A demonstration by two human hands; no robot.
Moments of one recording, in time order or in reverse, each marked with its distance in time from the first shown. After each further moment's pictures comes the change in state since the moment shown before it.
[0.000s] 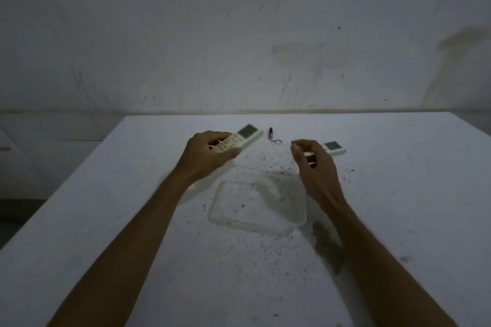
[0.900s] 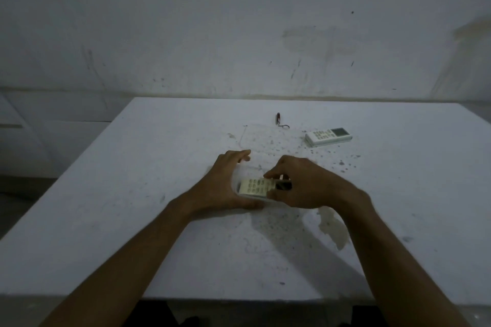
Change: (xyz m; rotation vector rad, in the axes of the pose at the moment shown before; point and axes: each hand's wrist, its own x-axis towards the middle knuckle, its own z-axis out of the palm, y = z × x) left_hand -0.092 -0.010 0.026 0.050 -0.346 0.030; right_hand -0.032 -0.059 -0.003 -0.641 -0.838 -0.251
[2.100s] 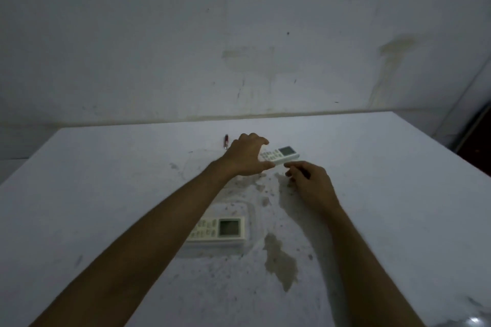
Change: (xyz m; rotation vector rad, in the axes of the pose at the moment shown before) left_hand 0.208 0.103 0.066 0.432 -0.134 0.111; right_hand -0.028 0.145 0.000 0.584 0.640 0.519
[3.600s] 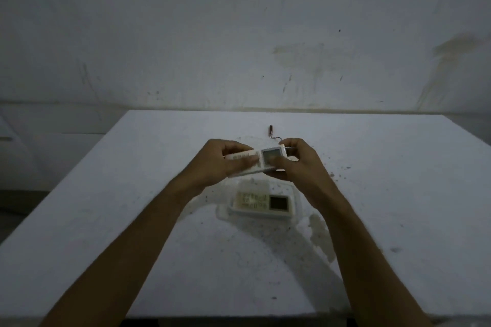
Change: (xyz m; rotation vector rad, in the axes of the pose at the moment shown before) left_hand -0.189 -0.067 -0.060 -0.815 0.256 -0.156; right_hand -0.063 -0.125 0.064 0.466 -0.292 -0.016
